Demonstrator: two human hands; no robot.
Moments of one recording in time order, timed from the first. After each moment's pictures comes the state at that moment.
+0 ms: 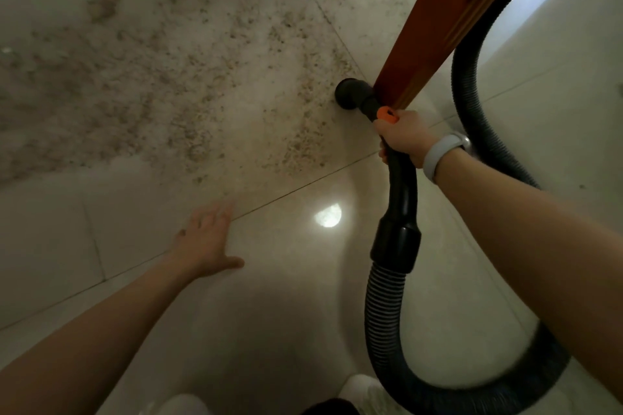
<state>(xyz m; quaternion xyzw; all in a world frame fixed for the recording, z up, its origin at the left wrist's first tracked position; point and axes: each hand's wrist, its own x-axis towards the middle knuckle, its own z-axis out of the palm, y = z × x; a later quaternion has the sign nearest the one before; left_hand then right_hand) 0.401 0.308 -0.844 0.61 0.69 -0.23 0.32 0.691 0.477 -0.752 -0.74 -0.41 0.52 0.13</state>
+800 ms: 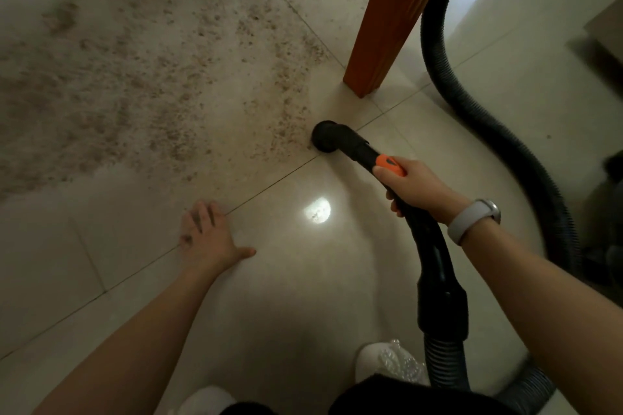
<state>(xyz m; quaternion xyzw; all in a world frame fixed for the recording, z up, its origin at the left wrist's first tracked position) 0.421 0.293 -0.859 0.53 0.77 -0.16 0.33 0.716 0.350 -0.747 -0.71 -0.46 0.52 0.10</state>
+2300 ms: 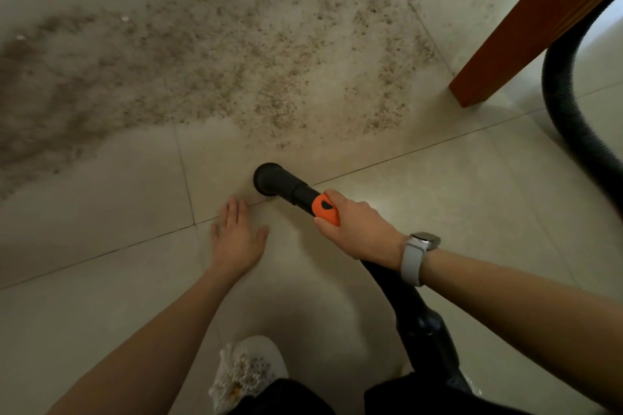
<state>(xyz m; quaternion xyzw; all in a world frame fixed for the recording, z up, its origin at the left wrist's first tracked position) 0.352 0.212 -0.856 0.47 0.83 -0.01 0.31 0.542 0.288 -0.767 -0.50 -0.75 0.43 -0.07</state>
